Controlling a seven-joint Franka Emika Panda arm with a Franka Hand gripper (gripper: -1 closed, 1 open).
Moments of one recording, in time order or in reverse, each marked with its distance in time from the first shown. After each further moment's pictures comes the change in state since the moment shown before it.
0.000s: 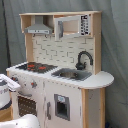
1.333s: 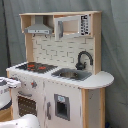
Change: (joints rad) arm 0.001 -0.002 -0.002 -0.008 -0.011 0.006 -0.269
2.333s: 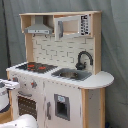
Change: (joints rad) arm 0.146 0.000 -0.027 -0.164 -0.006 0.017 -0.054
